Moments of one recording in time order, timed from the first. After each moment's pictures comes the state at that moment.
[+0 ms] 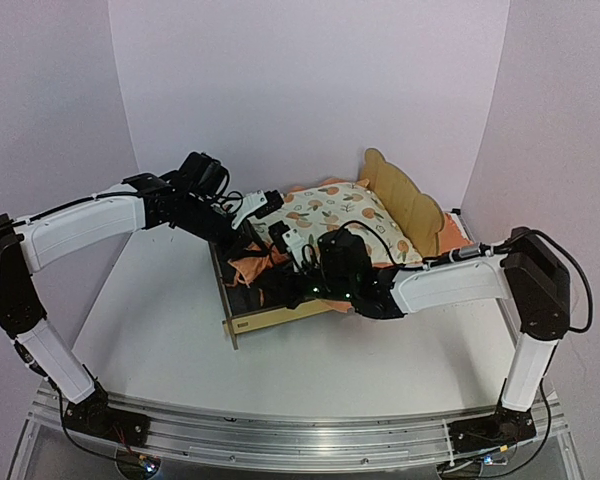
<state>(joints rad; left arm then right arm) -0.70 1.61 1.44 -0.63 0.44 0.39 0.99 1.88 1.16 0.41 -0.17 0.22</state>
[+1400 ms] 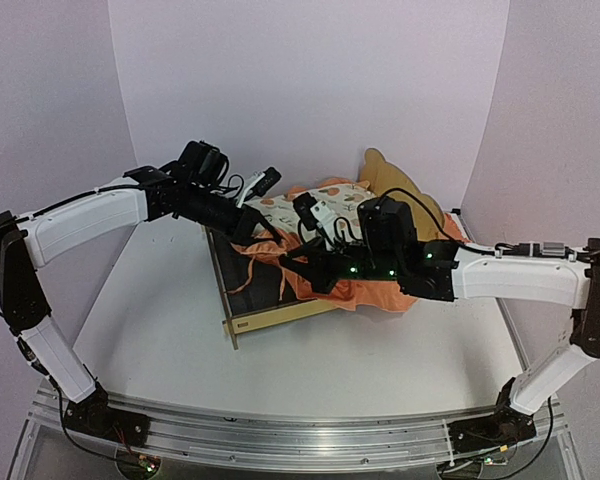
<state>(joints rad) -0.68 1.64 1.50 -0.57 0.63 -0.05 0.98 1.55 1.14 0.09 -0.21 0.13</state>
